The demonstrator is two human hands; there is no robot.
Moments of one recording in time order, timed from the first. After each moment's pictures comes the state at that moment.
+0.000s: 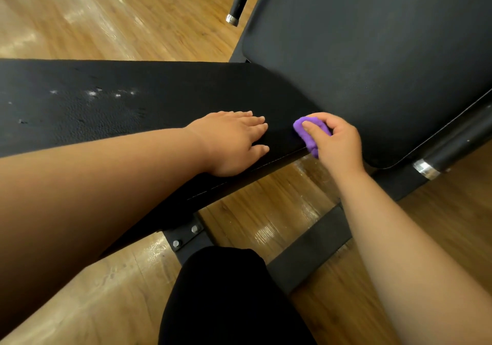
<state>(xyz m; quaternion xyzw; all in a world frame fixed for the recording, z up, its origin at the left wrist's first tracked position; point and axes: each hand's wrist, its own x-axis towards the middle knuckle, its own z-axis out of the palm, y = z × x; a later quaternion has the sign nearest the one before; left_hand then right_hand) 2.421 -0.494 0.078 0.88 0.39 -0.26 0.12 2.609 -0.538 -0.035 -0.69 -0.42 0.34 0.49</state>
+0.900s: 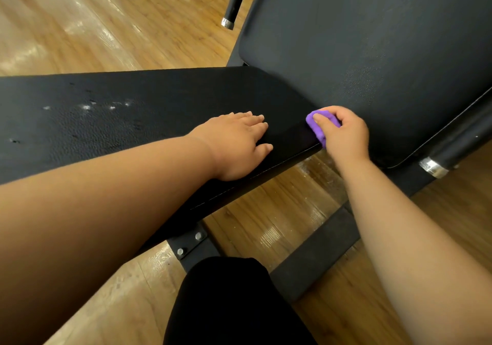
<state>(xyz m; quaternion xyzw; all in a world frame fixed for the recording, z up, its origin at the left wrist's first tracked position) 2.430 -0.488 0.070 0.87 0.41 -0.24 0.13 2.629 -0.516 -0.051 -0.72 -0.37 0.30 0.50</state>
